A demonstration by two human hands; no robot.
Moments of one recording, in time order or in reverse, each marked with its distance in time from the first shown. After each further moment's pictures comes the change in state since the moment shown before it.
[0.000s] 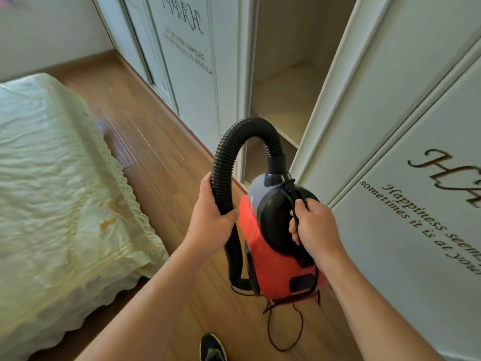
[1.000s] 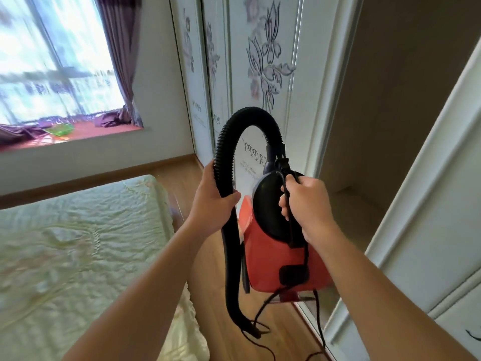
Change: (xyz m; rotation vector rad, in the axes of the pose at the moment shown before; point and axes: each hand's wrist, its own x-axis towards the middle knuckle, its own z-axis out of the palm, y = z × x) left_hand 0.119 0.267 -0.238 0.026 0.301 0.325; right_hand -0.034 -0.392 0.079 0.209 -0.158 -0.421
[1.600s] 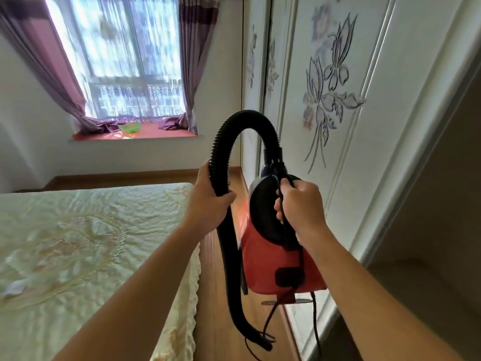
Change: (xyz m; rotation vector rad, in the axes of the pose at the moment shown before) left_hand 0.174 -0.046 0.003 0.173 0.352 -0.041; right_hand 0.220 -0.020 0.073 -0.009 -0.283 -0.099
